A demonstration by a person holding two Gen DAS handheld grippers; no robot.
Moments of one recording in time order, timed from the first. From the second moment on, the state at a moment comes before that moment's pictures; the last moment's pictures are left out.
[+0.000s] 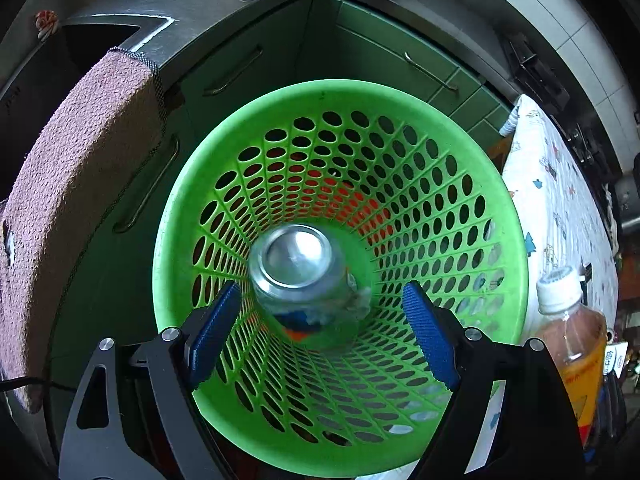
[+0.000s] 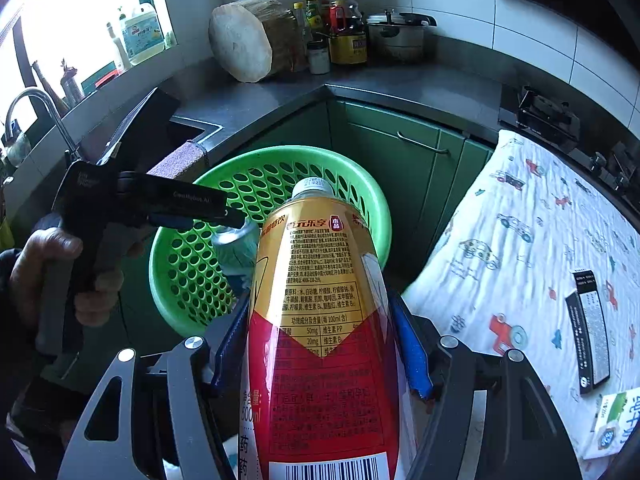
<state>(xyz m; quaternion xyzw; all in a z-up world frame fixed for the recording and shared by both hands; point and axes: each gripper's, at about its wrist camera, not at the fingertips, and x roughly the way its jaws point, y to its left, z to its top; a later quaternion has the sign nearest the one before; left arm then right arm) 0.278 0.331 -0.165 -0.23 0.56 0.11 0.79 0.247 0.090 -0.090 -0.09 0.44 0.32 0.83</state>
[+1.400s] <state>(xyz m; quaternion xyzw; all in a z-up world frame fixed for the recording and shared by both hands) 0.266 0.217 -0.097 -0.19 0.52 0.01 0.83 0.188 -0.045 -0.067 -0.03 0.41 0.22 0.89</state>
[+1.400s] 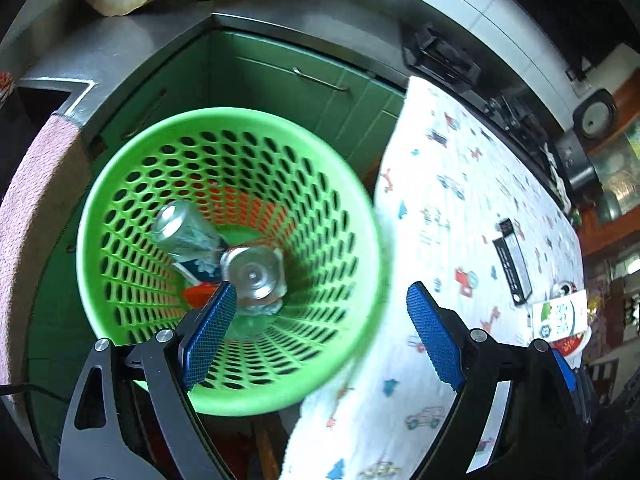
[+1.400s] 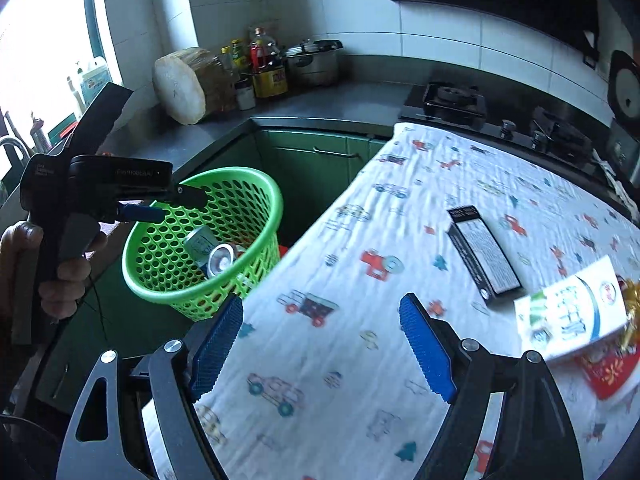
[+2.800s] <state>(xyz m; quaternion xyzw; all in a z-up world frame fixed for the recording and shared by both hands) 0.292 0.008 -0.054 -0.08 0.54 -0.12 0.83 0.188 -0.251 -0.116 0.18 0.42 0.06 0.89</state>
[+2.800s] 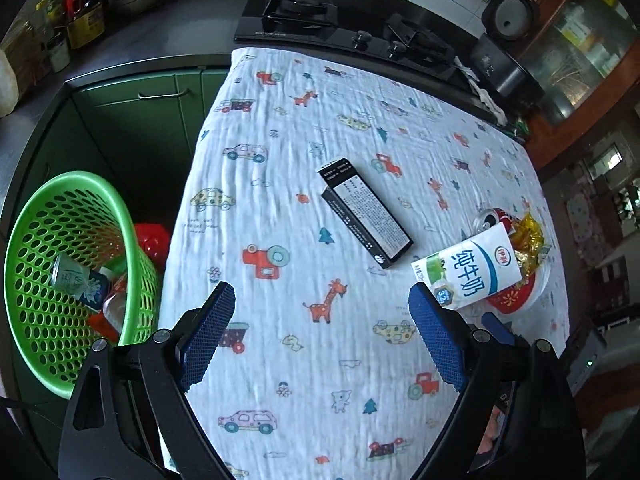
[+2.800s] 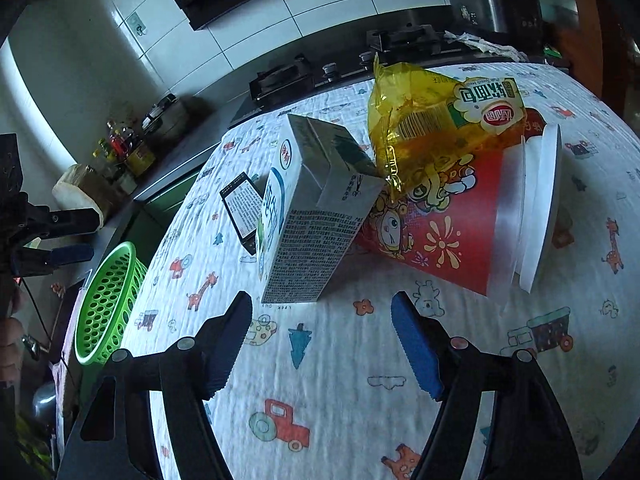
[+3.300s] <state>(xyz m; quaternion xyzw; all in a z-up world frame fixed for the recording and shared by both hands) 0.339 -0.033 -0.079 -0.08 0.56 -0.12 0.82 0.219 -0.251 -0.131 0.23 0.41 0.05 0.88</state>
